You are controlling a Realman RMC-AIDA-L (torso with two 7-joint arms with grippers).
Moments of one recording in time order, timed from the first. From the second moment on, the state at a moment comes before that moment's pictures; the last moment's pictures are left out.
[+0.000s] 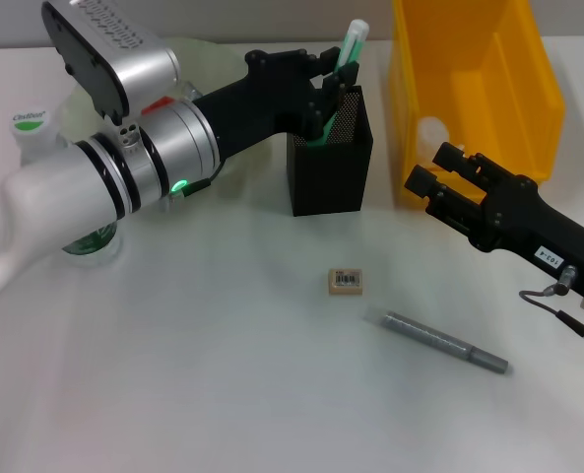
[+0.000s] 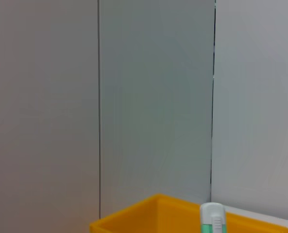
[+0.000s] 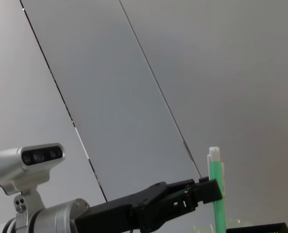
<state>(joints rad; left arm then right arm) -0.57 -2.08 1.77 0.61 0.66 0.81 -0.88 0.38 2.09 -1.08 -0.19 -1.10 -1.51 0.97</state>
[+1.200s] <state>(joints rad) -0.31 -2.04 1.64 1.10 1.20 0.93 -1.43 0.37 2.08 -1.08 -0.19 -1.10 -1.52 0.97</state>
